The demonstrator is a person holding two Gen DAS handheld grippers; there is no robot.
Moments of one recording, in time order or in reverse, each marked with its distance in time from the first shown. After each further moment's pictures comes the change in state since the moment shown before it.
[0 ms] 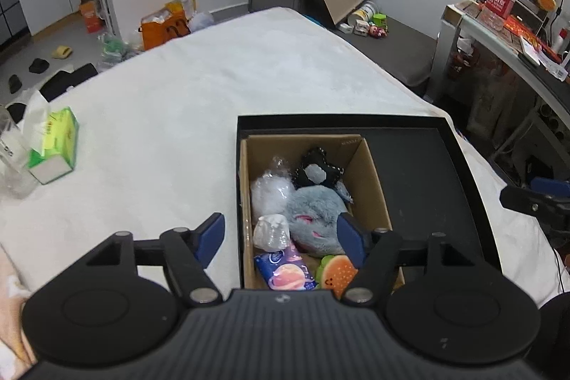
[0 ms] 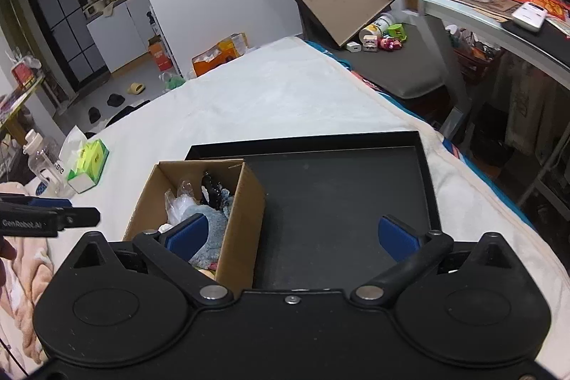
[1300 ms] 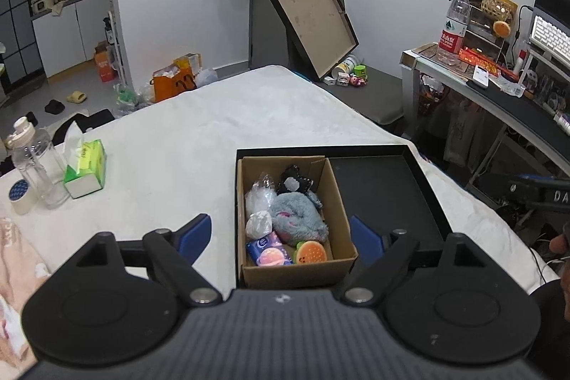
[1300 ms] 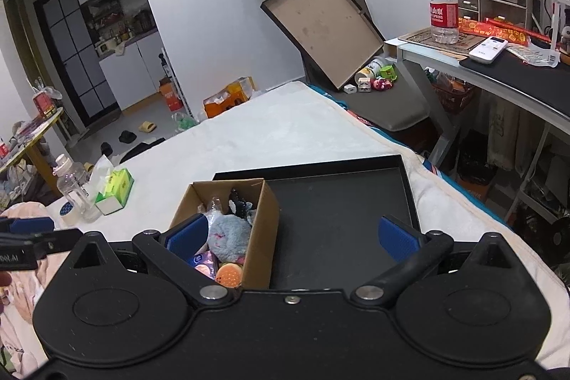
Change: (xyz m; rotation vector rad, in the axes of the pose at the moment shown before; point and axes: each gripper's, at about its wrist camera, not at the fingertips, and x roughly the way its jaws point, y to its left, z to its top) left arm -0.119 -0.033 -0.065 0.021 -0.211 0.015; right arm -0.096 0.013 -0.034 0.017 -0.157 0.010
